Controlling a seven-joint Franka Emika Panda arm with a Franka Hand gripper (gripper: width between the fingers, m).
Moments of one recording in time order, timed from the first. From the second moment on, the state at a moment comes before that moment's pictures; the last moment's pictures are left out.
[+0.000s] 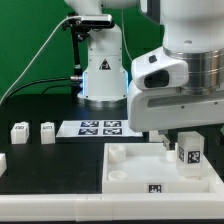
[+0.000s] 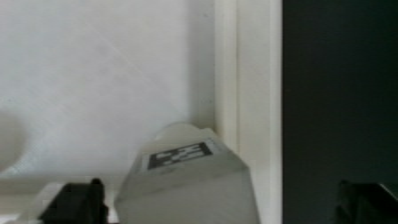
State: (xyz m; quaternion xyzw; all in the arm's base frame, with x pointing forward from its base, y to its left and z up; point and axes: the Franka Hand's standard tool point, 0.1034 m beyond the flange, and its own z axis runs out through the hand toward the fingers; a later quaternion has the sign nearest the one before) arm 0.608 0.125 0.076 -0.99 0.01 0.11 0.06
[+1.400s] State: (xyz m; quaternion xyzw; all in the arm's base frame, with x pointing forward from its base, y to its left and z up) arm 0.608 0.124 0.074 -0.91 0.41 0.12 0.02
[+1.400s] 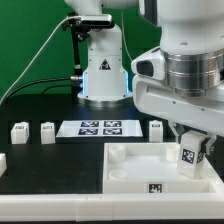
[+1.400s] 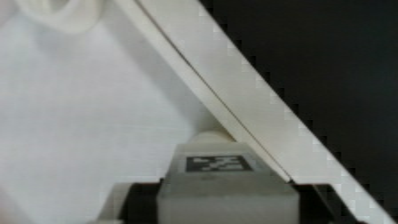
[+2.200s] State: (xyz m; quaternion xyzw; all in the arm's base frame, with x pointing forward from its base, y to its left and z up) arm 0.610 0.122 0.074 -0.84 0.52 0.12 0.01
